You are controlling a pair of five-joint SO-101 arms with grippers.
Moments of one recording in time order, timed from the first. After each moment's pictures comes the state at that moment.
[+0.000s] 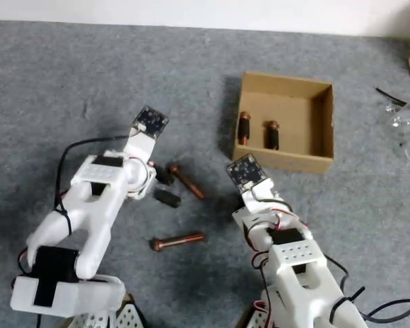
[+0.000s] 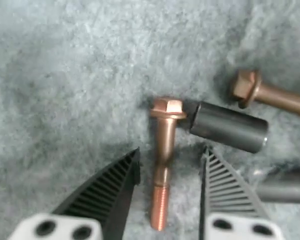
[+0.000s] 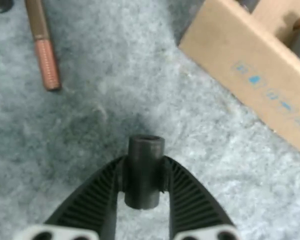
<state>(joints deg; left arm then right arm) -0.2 -6.7 46.7 36.4 -17.8 -17.5 -44.0 82.2 19.5 23.5</state>
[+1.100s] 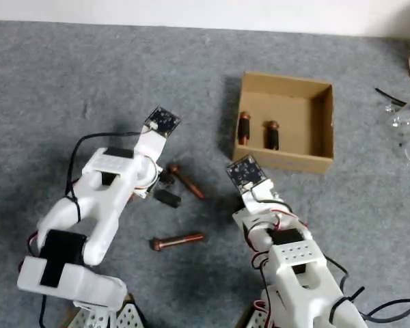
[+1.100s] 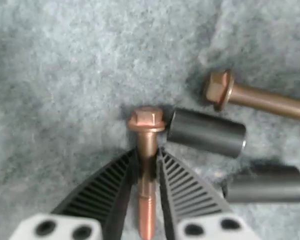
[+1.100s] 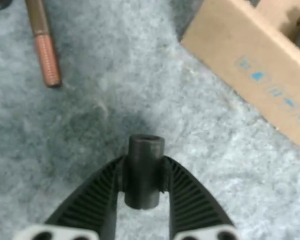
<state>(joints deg) 0.4 0.1 40.6 42.1 -17.8 -17.5 -44.0 82.6 19.5 23.5</state>
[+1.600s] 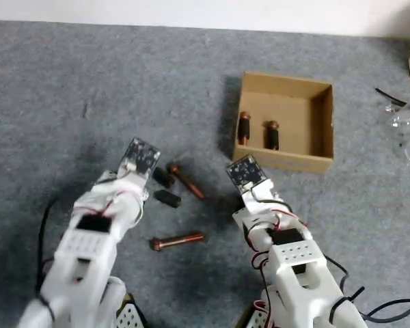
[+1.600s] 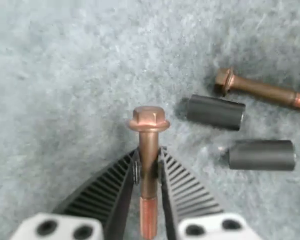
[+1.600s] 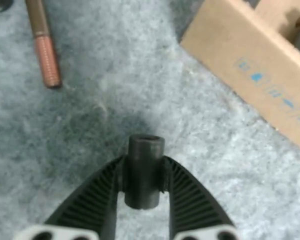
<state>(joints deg) 0.1 -48.8 79.3 24.8 -17.8 -17.5 -44.0 82.6 19.5 23.5</state>
